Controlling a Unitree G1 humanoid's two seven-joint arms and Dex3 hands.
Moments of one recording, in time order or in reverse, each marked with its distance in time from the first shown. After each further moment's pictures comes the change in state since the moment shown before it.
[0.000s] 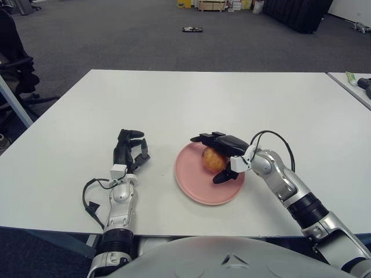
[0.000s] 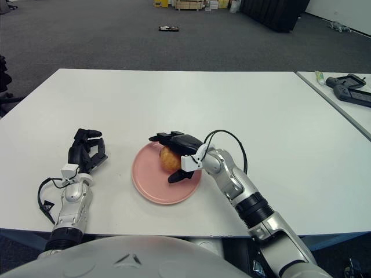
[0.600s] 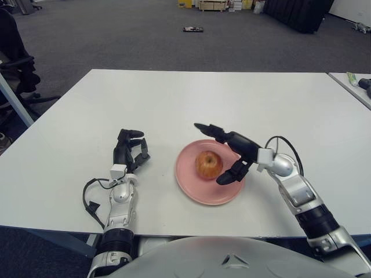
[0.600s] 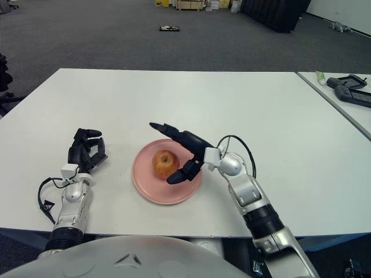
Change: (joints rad) left arm -0.001 0.000 0.001 -0.005 -0.003 -0.002 0.000; right arm 0.149 0.036 -0.206 -0.124 0.606 0.002 0.145
